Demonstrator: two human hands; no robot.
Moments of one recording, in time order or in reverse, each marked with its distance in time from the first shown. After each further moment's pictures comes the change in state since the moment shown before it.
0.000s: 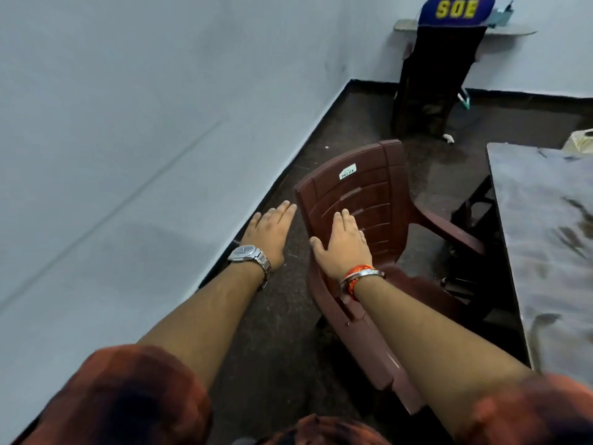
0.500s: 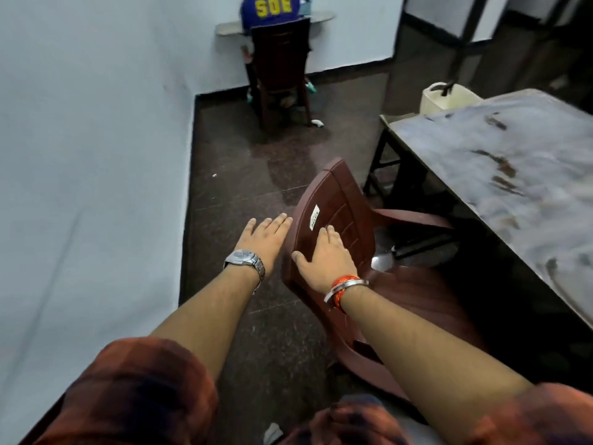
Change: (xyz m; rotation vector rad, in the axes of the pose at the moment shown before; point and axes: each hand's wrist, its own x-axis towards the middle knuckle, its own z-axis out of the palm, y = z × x) left_hand 0.312 -0.070 0.019 0.202 -0.090 0.654; right_hand 0.216 -0.045 0.050 0.073 0.163 0.610
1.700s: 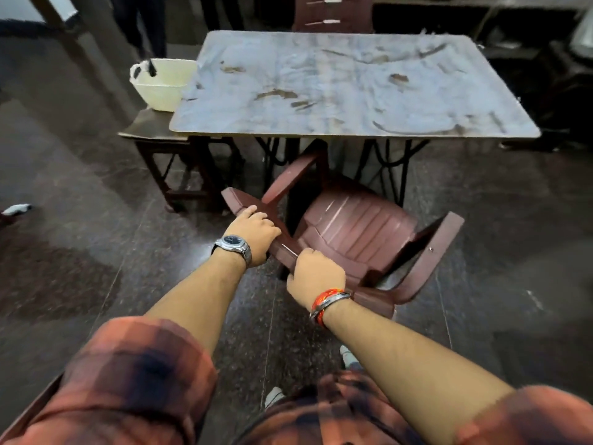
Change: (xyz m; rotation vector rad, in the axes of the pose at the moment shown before) left_hand 0.293 -0.015 -0.004 0.459 0.237 1.455; right_hand 0.161 -0.098 0.072 -0.042 0.409 1.166
